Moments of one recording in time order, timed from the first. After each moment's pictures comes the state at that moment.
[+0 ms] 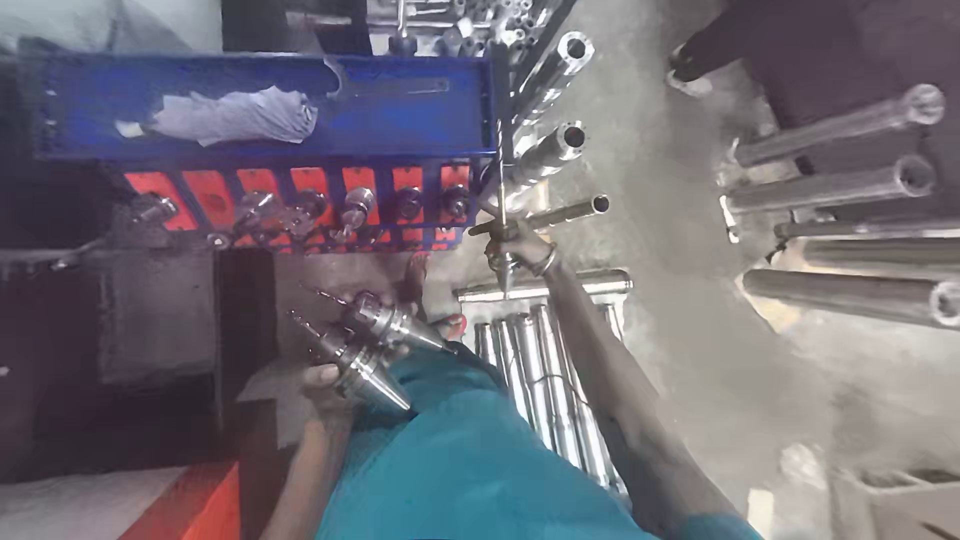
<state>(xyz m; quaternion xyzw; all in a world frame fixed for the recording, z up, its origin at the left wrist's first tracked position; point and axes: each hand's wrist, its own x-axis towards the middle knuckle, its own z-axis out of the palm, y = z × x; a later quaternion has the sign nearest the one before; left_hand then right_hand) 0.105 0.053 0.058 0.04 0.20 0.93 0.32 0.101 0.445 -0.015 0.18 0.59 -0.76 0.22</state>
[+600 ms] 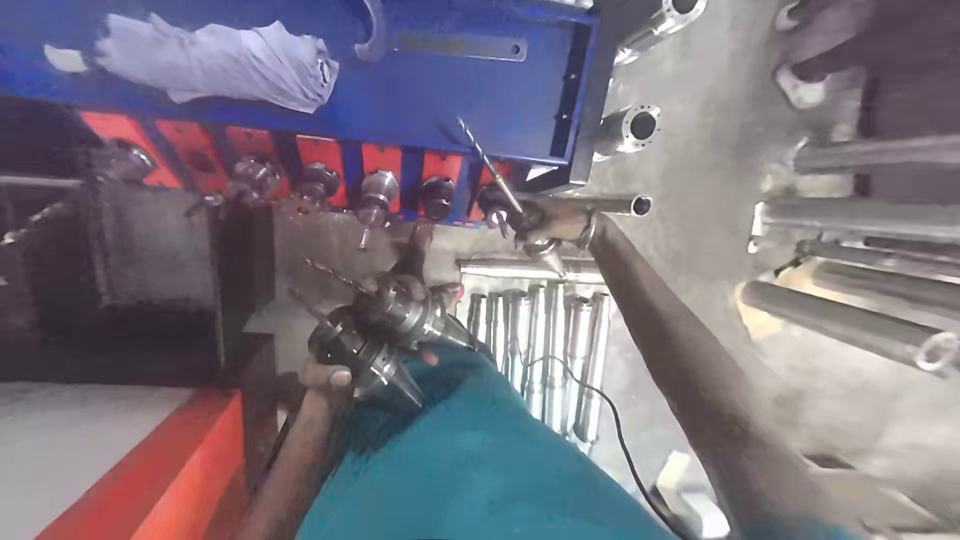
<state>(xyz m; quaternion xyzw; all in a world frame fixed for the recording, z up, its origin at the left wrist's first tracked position) 0.033 0.065 0.051 0.00 0.21 0.90 0.37 -0.017 0.475 -0.007 0.05 0.65 -0.63 0.42</state>
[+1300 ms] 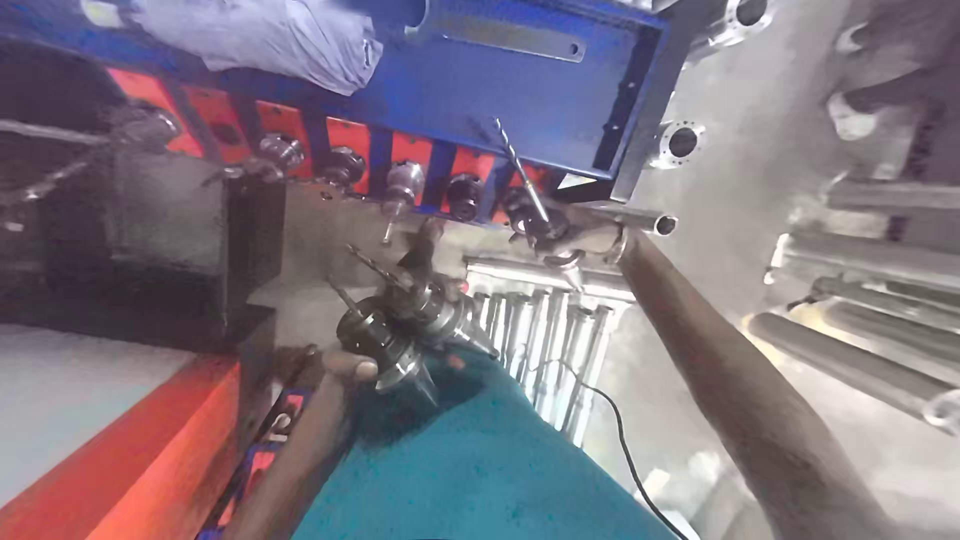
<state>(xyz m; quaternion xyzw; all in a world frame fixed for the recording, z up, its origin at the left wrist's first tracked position) 0.046 0.065 0.093 -0.04 0.45 0.85 0.28 -0.024 0.467 -0.016 0.07 0.60 -0.66 0.44</state>
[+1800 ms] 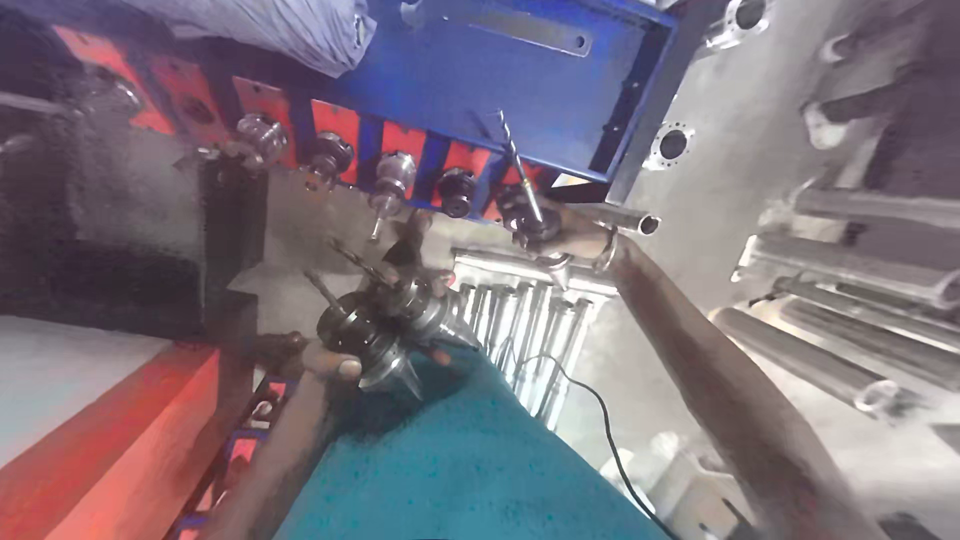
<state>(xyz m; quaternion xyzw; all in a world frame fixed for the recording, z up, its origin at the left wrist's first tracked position) 0.041 0.061 0.072 -0.04 0.36 0.88 0.31 -0.017 0.468 -0.025 0.08 0.61 -0.67 0.42</state>
